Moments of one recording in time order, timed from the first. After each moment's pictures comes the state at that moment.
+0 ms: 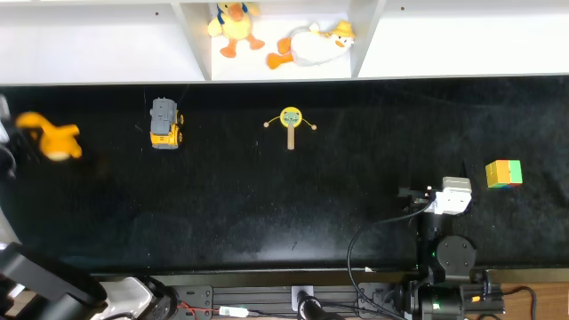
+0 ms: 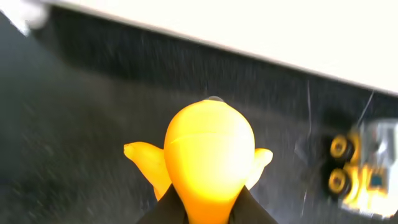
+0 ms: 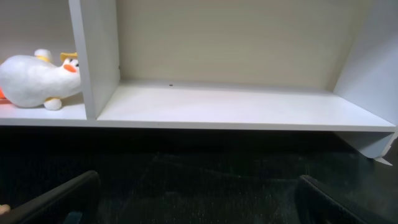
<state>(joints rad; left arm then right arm) 0.81 1.56 1.21 -0.59 0.52 0.36 -0.04 0.01 0.02 -0.01 0.08 -0.06</state>
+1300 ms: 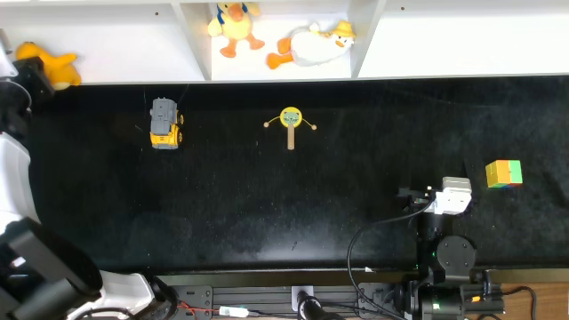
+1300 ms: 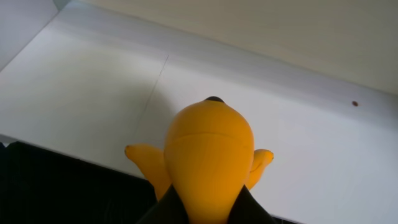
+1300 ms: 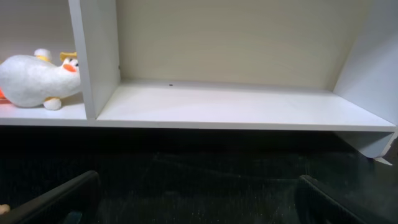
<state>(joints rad) 0.58 1.65 1.26 -0.19 0.37 0.04 -0.04 0.01 0.02 -0.01 0.08 -0.06</state>
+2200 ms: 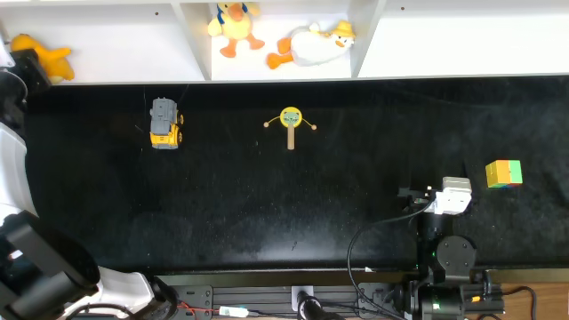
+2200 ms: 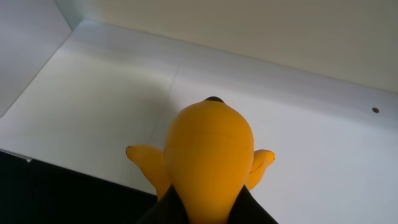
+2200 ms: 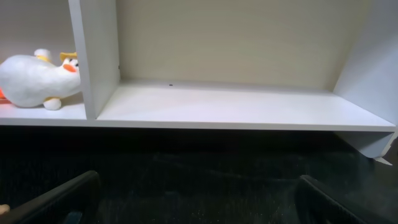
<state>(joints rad) 0.56 1.69 1.34 -0.22 0.32 0.09 -0.04 0.01 0.02 -0.01 0.08 -0.06</state>
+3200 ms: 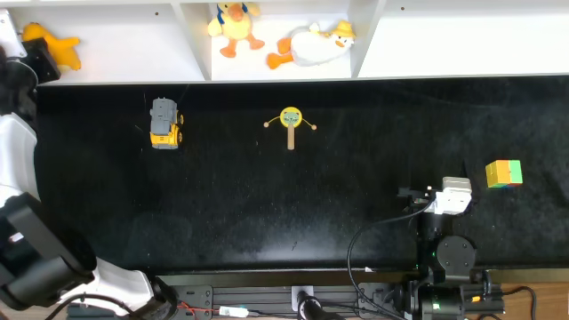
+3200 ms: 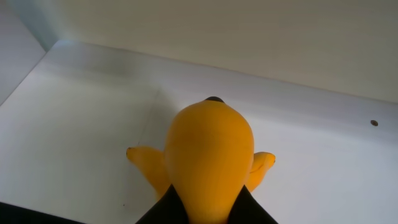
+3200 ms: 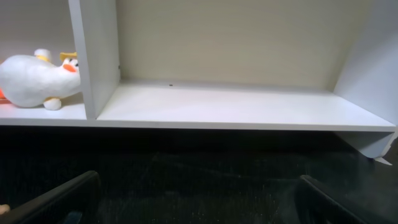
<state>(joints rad) 0.52 1.76 1.35 -0.11 0.32 0.08 -0.04 0.01 0.02 -0.01 0.08 -0.06</state>
